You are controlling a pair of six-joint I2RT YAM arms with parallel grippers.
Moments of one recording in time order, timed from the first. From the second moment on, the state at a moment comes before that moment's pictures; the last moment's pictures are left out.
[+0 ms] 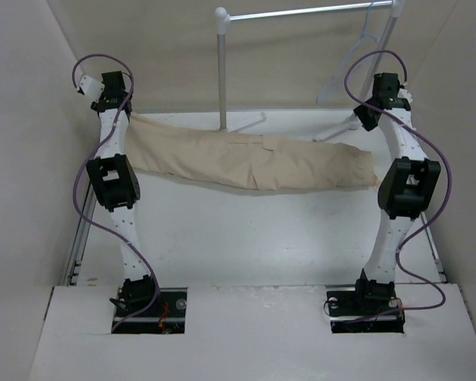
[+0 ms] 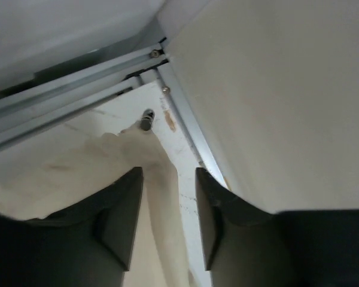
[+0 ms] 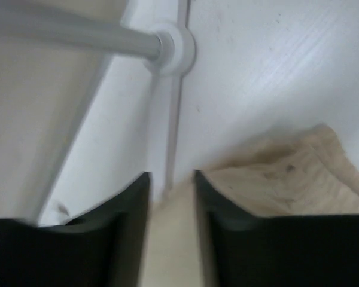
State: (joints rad) left arm 0.18 2.37 2.29 -0.50 -0.44 -0.88; right arm -0.10 2.09 1.97 -0.68 0.22 0.89
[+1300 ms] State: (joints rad) left arm 0.30 2.05 1.34 -0.15 -0.12 -1.05; right arm -0.20 1.72 1.03 -0.35 0.12 0.96
